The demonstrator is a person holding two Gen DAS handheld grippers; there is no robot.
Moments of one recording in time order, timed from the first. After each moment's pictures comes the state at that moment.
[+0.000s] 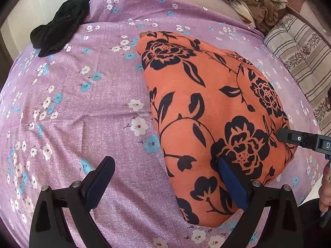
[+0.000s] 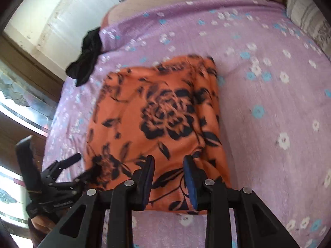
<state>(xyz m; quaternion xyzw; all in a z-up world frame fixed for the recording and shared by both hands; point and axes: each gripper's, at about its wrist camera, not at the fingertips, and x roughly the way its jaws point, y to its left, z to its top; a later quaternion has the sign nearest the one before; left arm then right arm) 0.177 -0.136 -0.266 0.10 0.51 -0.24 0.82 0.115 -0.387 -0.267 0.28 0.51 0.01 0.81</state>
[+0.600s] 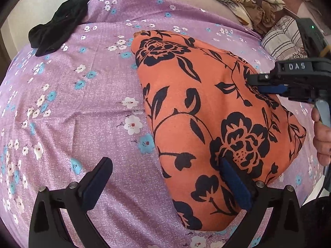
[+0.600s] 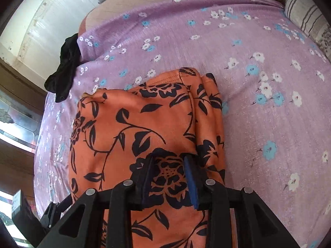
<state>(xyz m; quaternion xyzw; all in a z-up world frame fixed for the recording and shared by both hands) 0.176 -0.138 -0.272 0.09 0.49 -0.25 0.83 0.205 -0.393 -0.254 0.25 0.50 -0.06 0.83</state>
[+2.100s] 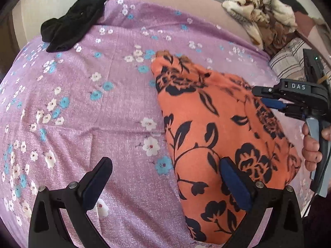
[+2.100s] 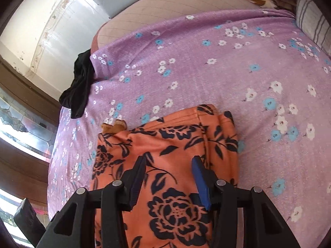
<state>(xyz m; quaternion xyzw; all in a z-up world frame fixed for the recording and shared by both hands) 0.201 -0.124 -0.262 0.04 0.50 -0.22 0.83 0.230 -0.421 -0.254 0.27 0.48 -0.03 0.83</state>
